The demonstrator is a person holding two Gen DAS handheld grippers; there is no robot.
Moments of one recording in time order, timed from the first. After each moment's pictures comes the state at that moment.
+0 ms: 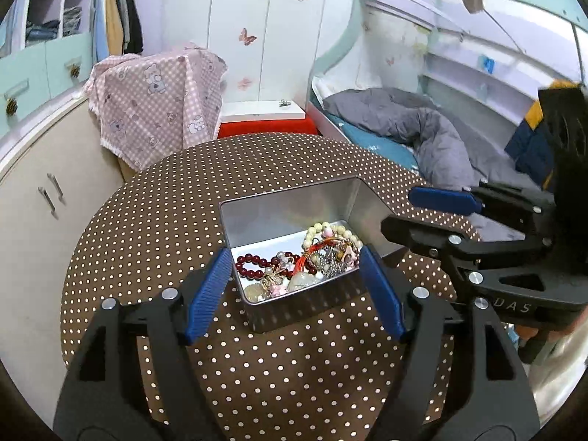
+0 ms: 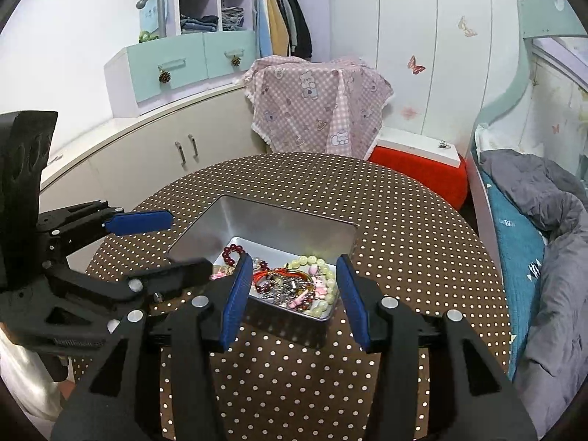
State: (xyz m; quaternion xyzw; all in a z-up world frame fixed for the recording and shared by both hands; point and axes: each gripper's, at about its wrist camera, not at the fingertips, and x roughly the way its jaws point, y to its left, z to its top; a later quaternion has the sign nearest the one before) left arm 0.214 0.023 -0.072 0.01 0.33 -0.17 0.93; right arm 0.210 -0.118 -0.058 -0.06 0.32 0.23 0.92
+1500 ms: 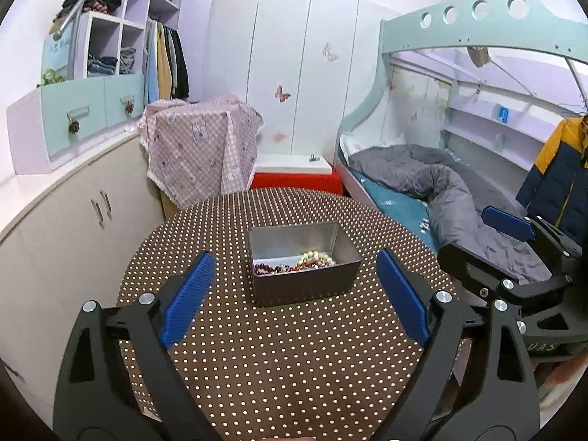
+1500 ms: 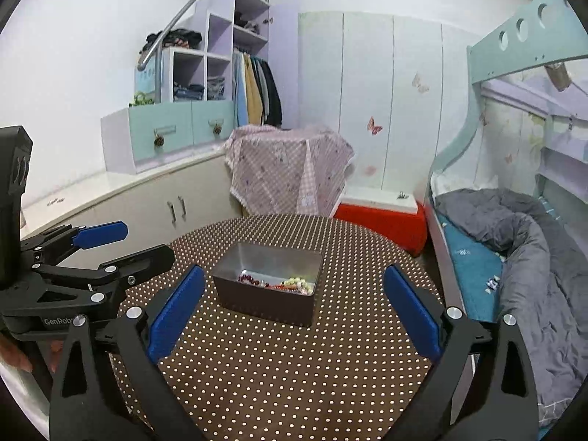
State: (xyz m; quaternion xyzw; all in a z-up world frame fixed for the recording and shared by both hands) left arm 0.086 0.021 0.000 -0.02 0.23 -0.09 0.97; right arm 0.082 -0.146 0.010 -0.04 0.19 0.16 0.97
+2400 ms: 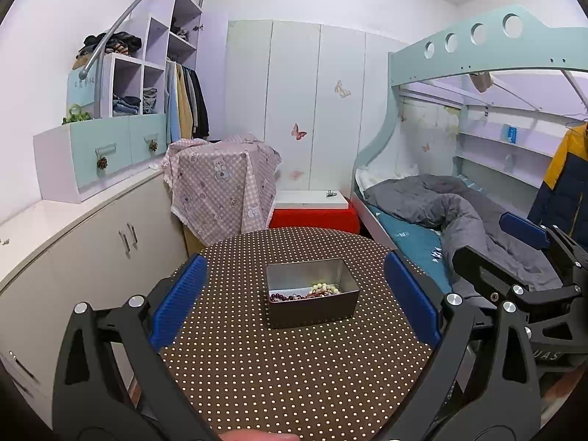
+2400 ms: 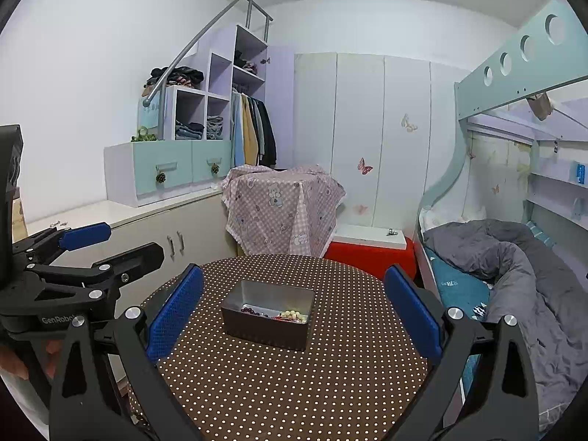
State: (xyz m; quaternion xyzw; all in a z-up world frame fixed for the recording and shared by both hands) left arm 0.041 0.013 0.038 0.00 0.16 -0.05 0.99; right arm 0.040 -0.154 0.038 -0.04 0.12 0.15 0.98
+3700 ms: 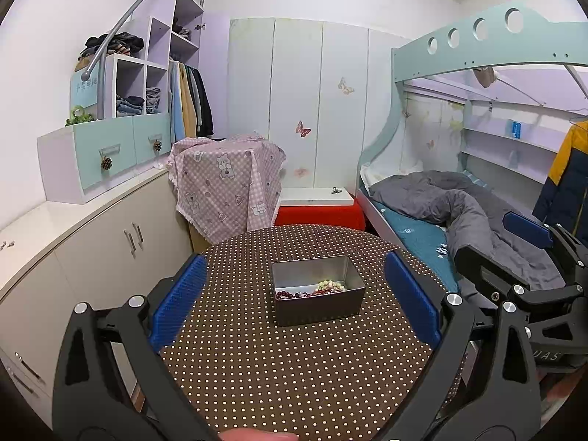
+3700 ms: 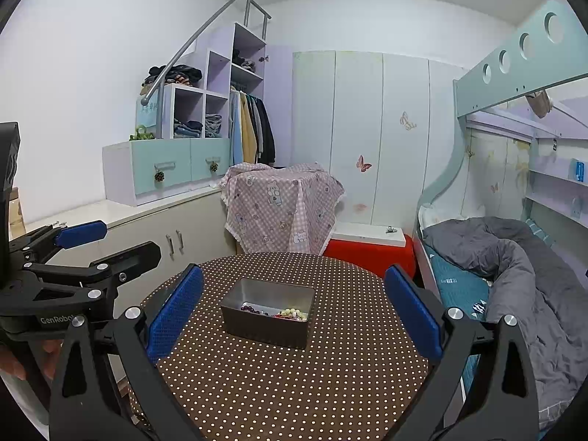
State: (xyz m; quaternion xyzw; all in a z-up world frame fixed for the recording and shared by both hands) left arm 0.037 0.014 0.041 0.00 0.16 -0.04 0.99; right arm 0.038 -0.153 0.036 -0.03 0.12 0.15 0.98
